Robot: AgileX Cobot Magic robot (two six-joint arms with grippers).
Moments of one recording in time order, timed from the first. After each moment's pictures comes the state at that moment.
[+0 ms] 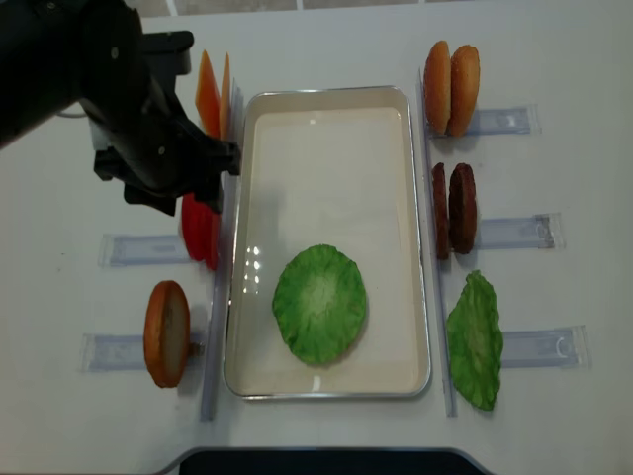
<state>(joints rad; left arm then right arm) -0.45 1.56 -1.10 0.13 0.98 -0.51 -0.01 -0.01 -0.50 0.01 1.13 0.01</state>
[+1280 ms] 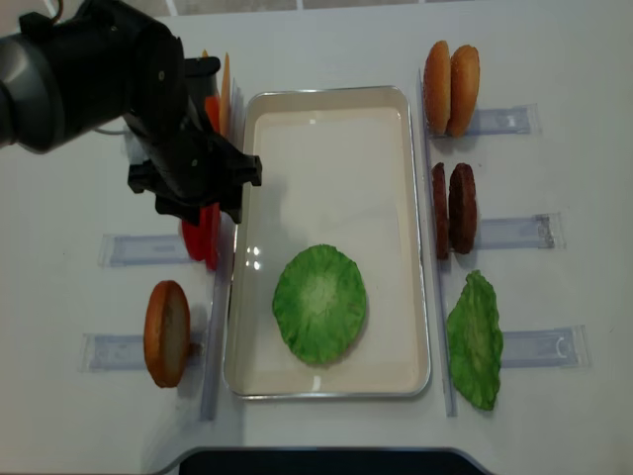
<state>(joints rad) -0.45 1.69 -1.11 0.11 0.88 -0.53 -0.01 -0.01 -0.50 0.01 1.13 0.01</state>
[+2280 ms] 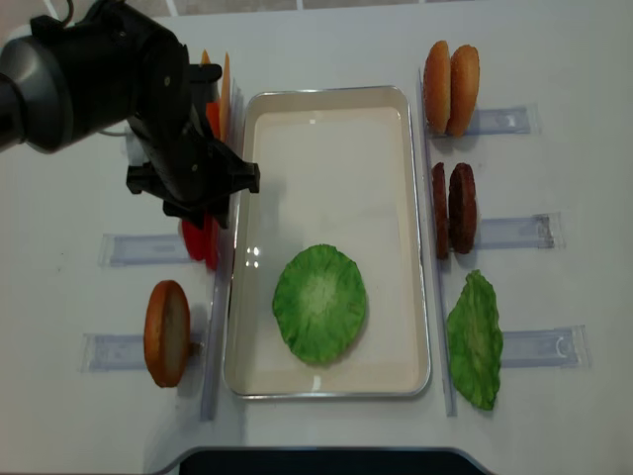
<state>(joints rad) -0.45 1.71 -1.11 0.15 0.90 -0.53 -0.01 -0.01 -0.50 0.01 1.13 0.01</state>
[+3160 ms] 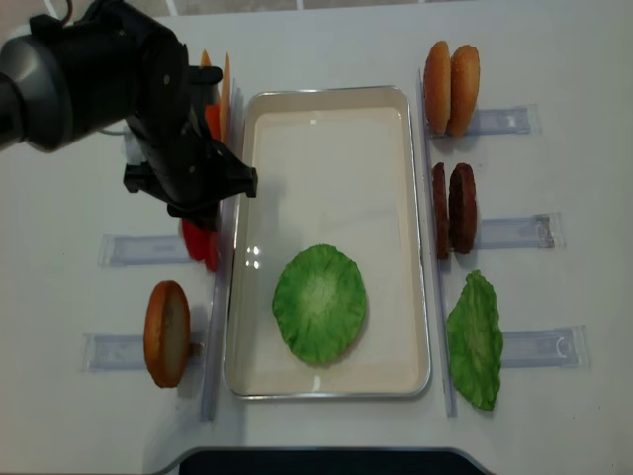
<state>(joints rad) -0.45 1.71 -1.11 0.12 0.93 -0.48 -0.01 -0.01 -0.50 0.01 1.13 0.01</state>
